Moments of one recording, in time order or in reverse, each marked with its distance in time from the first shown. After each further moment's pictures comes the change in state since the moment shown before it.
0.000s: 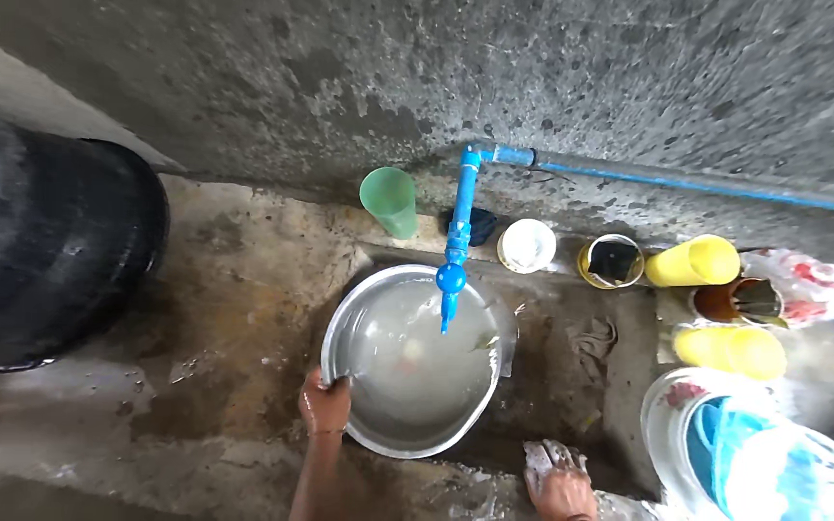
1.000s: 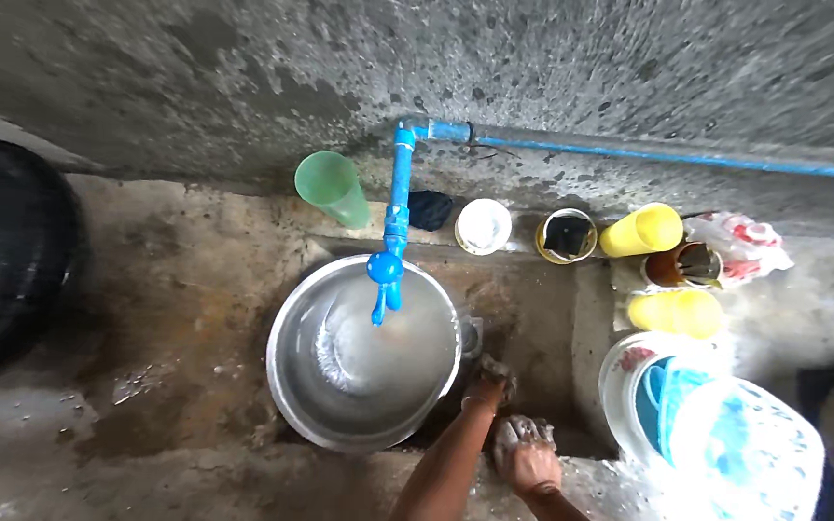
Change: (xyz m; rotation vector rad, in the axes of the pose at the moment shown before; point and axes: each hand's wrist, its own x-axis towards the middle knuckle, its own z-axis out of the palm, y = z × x) left_hand -0.156 0.062 0.238 0.816 -1.267 0.371; right_hand 0.002 0.002 0.010 -0.019 0.139 -0.035
